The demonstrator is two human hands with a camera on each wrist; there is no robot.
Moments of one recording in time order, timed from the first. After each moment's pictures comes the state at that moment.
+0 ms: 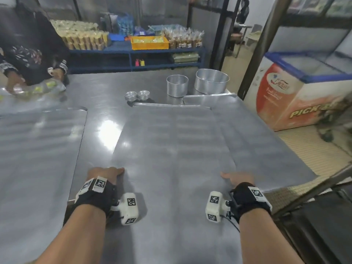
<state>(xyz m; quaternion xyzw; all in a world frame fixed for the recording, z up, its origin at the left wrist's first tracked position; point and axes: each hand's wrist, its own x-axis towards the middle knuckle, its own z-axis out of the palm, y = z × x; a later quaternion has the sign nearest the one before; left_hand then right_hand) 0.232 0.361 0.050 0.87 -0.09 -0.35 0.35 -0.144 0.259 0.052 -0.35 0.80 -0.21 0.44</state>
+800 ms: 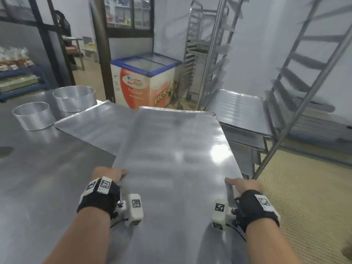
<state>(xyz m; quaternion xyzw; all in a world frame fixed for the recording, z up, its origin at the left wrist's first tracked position) 0.069 0.297 0.093 0.66 -0.53 -0.48 0.23 -0.233 0.537 0.099 0.08 0.85 -0.47 0.23</state>
